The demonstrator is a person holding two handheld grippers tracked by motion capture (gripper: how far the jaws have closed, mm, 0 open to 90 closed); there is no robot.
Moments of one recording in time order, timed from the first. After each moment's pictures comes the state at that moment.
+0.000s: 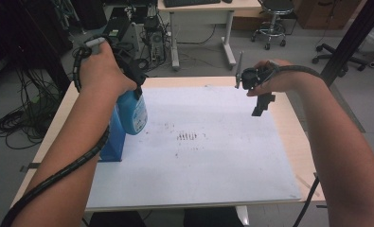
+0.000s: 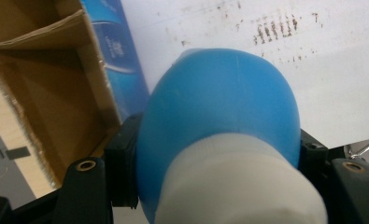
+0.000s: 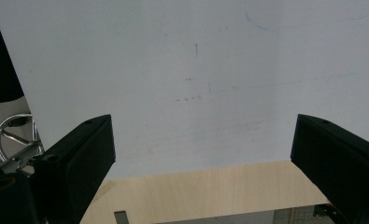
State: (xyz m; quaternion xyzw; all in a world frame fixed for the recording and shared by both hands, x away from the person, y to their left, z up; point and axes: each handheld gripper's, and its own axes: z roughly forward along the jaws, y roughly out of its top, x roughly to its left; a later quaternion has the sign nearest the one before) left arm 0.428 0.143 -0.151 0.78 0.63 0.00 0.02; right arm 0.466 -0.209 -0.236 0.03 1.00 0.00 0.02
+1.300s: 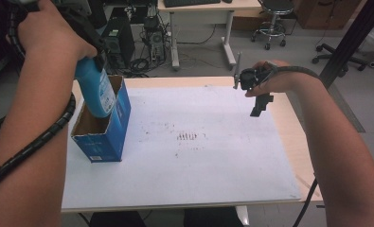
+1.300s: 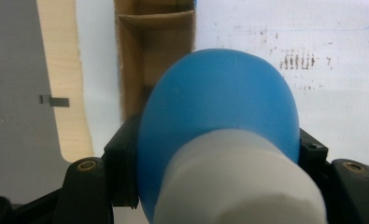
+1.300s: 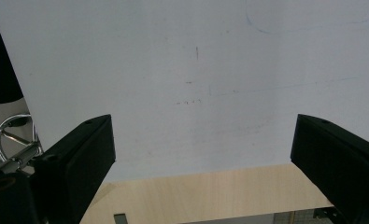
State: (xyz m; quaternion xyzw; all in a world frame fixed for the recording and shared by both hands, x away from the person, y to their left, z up) left arm 0.420 0.211 -0.070 0.69 0.73 0.03 0.03; right arm 0.467 -0.205 -0.239 0.03 1.00 0.00 0.02
